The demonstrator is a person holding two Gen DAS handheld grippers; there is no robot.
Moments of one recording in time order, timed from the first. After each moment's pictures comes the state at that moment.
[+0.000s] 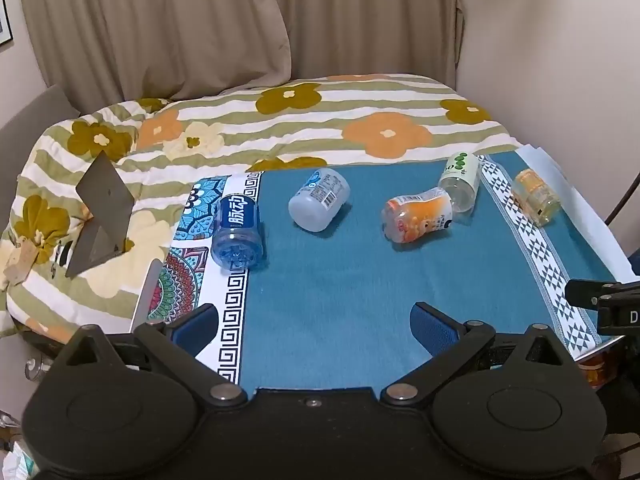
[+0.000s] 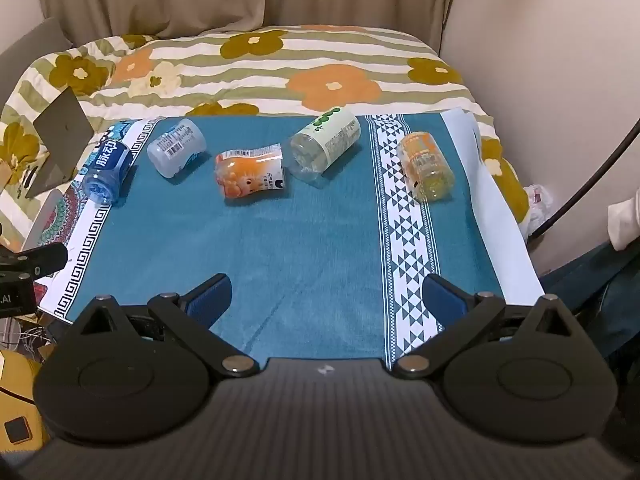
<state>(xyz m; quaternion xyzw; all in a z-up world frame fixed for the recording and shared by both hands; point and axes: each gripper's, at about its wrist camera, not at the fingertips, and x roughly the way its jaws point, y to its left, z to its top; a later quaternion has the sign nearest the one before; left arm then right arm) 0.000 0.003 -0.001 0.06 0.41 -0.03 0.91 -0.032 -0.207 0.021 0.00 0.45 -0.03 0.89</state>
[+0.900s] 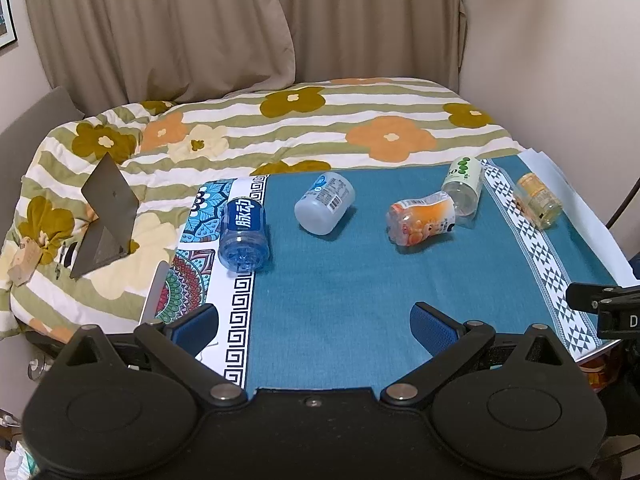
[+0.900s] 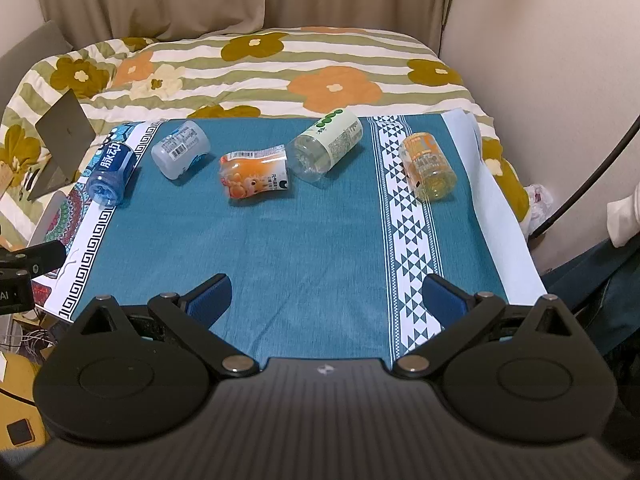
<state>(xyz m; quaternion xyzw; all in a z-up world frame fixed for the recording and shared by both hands) -0.006 0.004 0.004 0.07 0.41 -0.03 0.91 -0.033 -0.204 0.024 0.01 0.45 -0.03 0.89</state>
